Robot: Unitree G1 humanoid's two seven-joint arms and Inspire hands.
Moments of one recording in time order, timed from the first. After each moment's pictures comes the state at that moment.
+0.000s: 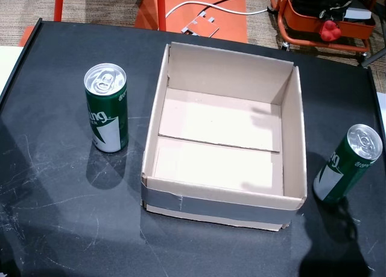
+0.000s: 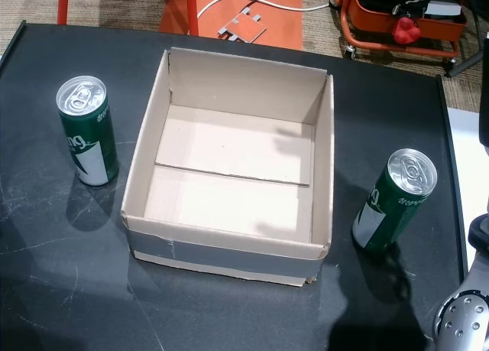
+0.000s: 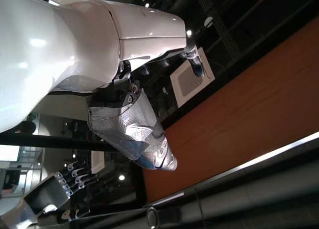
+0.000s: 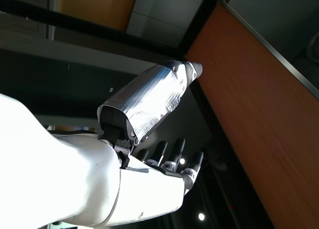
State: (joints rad) left arm -0.49 0.20 0.69 0.51 -1.04 0.09 -1.26; right arm -0.31 -0.05 -0.40 0.09 0.80 -0.46 0.79
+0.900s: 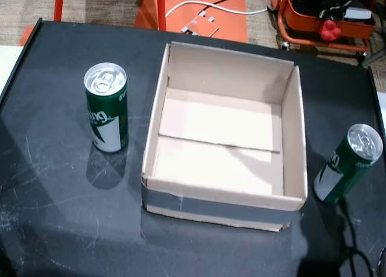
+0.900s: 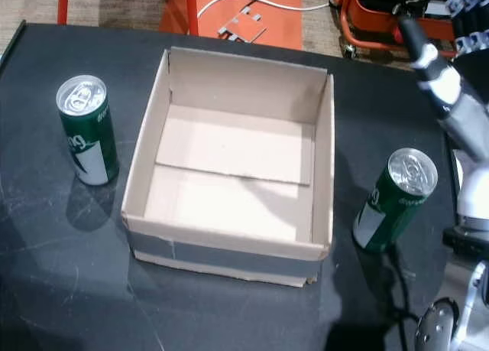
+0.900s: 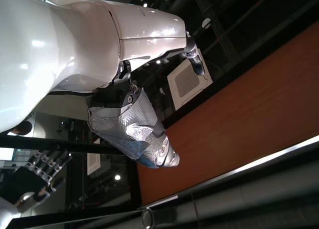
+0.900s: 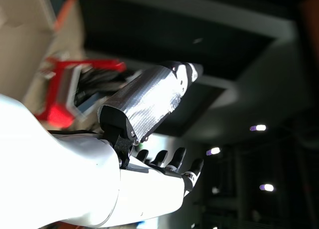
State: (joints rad) left arm -0.58 0.30 0.72 0.74 -1.03 0.09 -1.35; right arm -0.31 -0.08 -0.34 0.26 0.22 -0.60 0.36
